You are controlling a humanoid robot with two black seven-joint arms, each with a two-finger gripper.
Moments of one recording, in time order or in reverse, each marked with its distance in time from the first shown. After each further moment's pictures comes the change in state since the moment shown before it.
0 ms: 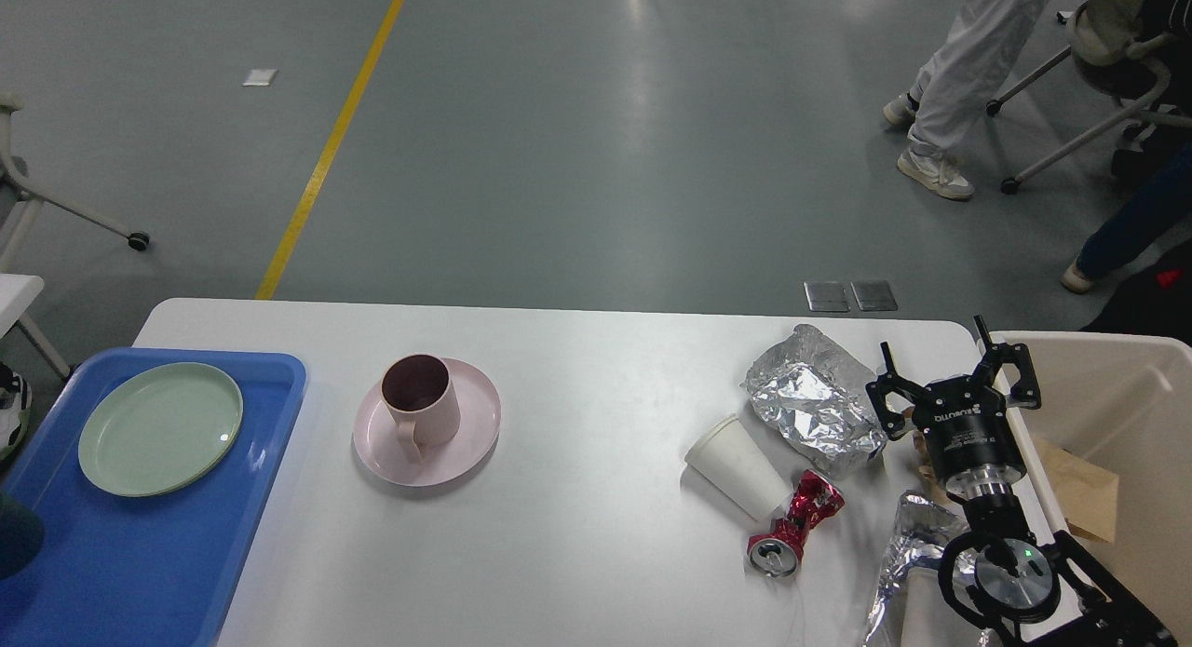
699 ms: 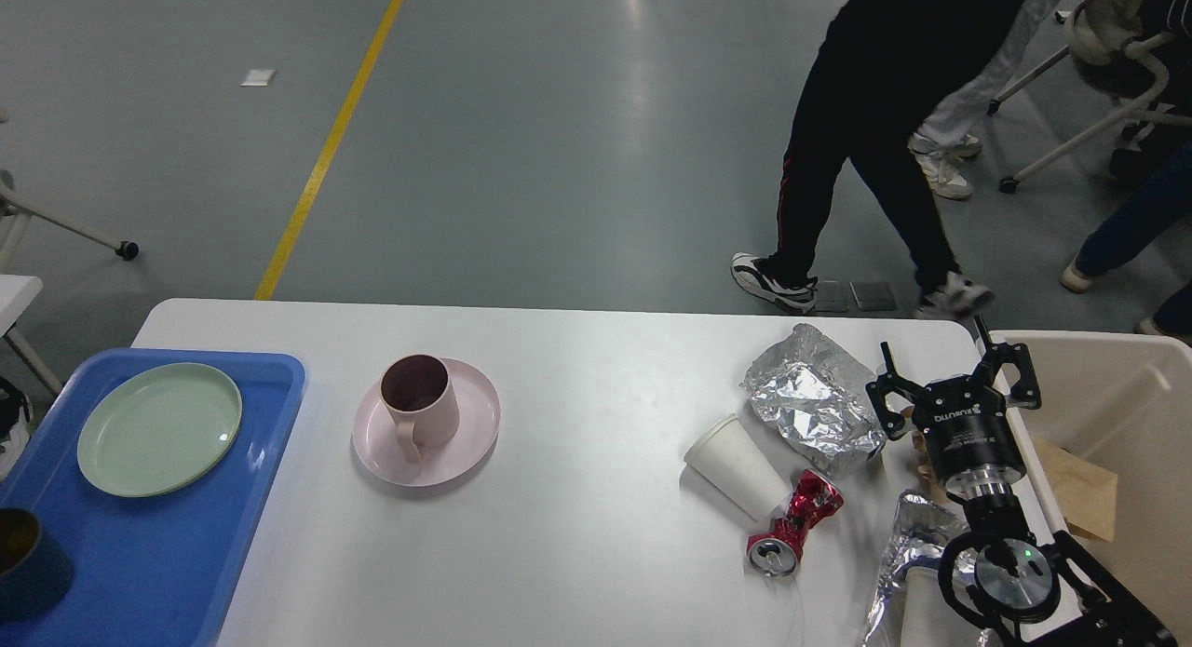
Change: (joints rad) left arm 0.060 -0.016 -0.041 0.008 -0.065 0.017 0.003; right arm 0.000 0.000 0.000 0.000 0.000 0.000 0.000
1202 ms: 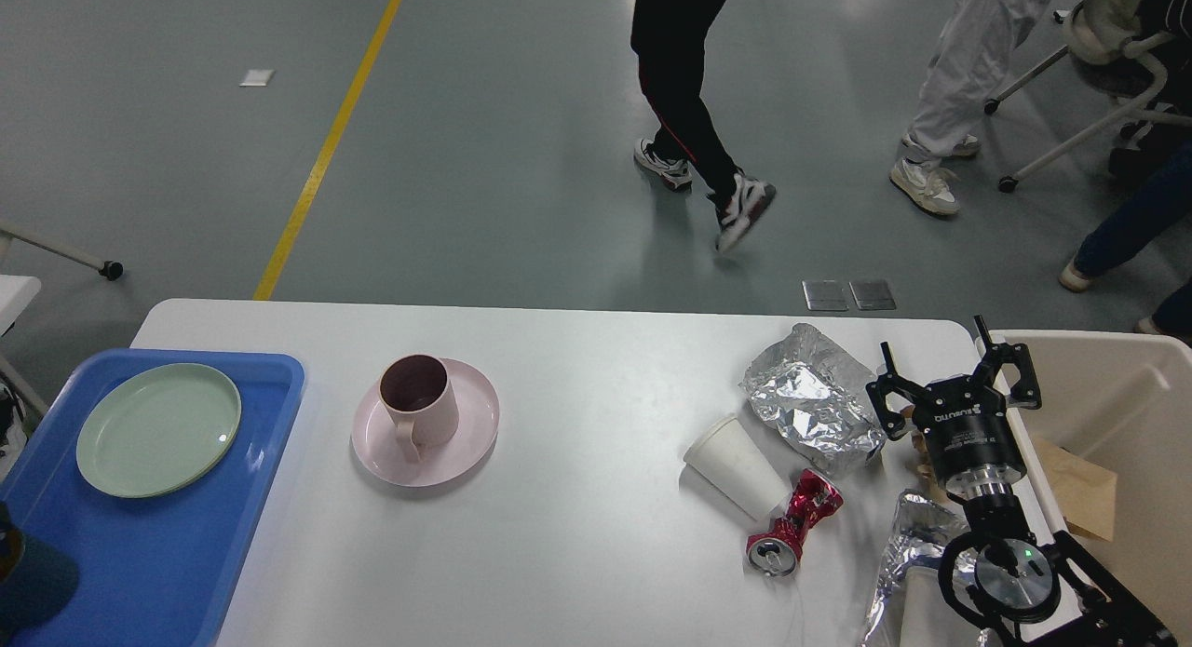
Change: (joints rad) left arm -0.136 0.068 0.111 -0.147 -0.072 -0.029 0.023; right arm 0.000 0.000 0.000 0.000 0.000 0.000 0.000
